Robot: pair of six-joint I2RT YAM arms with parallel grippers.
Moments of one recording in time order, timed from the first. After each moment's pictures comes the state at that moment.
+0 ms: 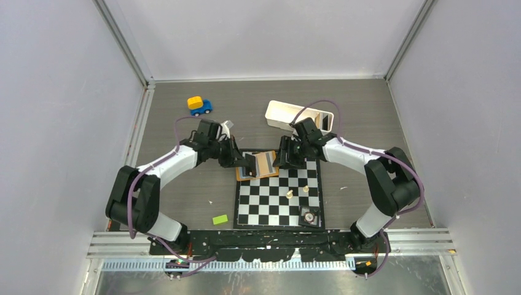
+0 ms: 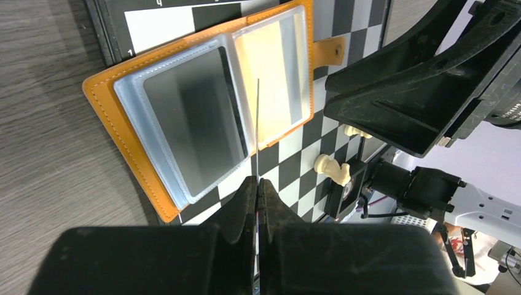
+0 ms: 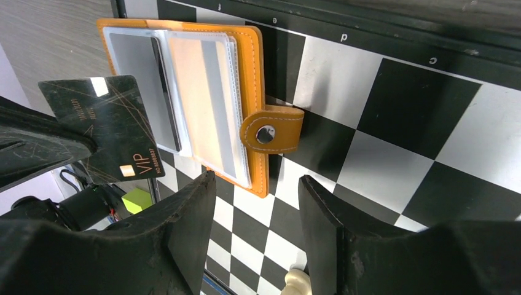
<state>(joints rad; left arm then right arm) -0.38 1.47 0.85 -0.27 0.56 -0.63 0.53 1.63 0.96 -0.29 -0.35 0.64</state>
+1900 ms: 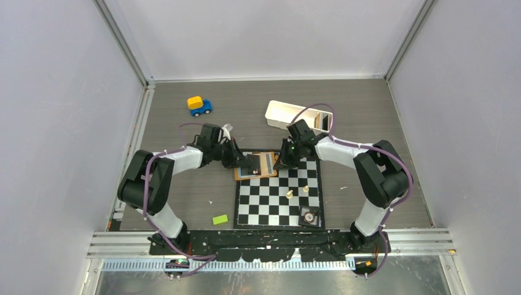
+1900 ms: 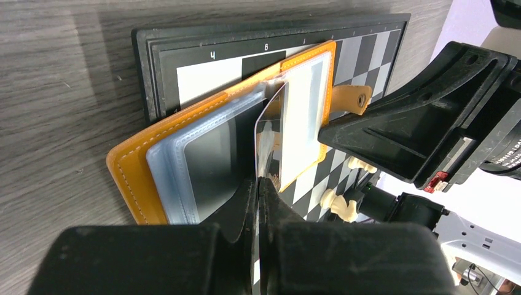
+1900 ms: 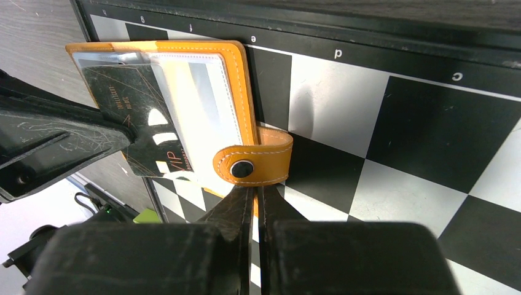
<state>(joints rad) -0.35 1.65 0.78 0.01 0.59 -0.73 0.57 1.74 0.99 -0.26 -0.32 0.76</state>
